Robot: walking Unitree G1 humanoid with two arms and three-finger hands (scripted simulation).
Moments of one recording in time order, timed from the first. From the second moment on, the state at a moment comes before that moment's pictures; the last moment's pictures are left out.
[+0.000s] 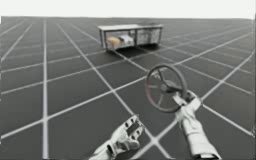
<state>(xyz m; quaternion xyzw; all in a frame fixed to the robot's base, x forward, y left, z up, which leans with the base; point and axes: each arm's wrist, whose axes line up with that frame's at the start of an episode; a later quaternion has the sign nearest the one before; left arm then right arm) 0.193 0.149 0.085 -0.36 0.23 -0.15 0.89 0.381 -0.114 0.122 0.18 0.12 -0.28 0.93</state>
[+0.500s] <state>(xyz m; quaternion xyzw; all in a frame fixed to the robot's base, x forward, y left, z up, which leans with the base) 0.193 0.150 0.082 -0.37 0.23 -0.15 0.89 0.381 -0.112 0.122 0.18 0.12 -0.28 0.93</state>
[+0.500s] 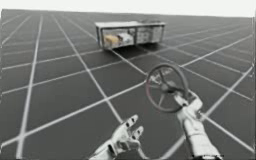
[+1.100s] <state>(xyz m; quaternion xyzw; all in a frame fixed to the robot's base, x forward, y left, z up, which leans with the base) 0.191 0.151 0.085 -0.36 0.23 -0.15 0.89 0.381 -0.108 0.127 0.18 0.12 -0.27 0.94</state>
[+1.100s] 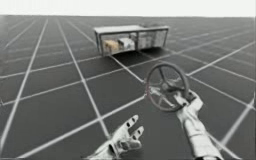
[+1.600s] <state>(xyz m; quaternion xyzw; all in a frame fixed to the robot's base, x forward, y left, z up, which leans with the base) 0.191 0.151 0.086 -0.36 0.23 -0.15 0.89 0.381 -0.108 0.129 0.19 0.11 -0.27 0.94</state>
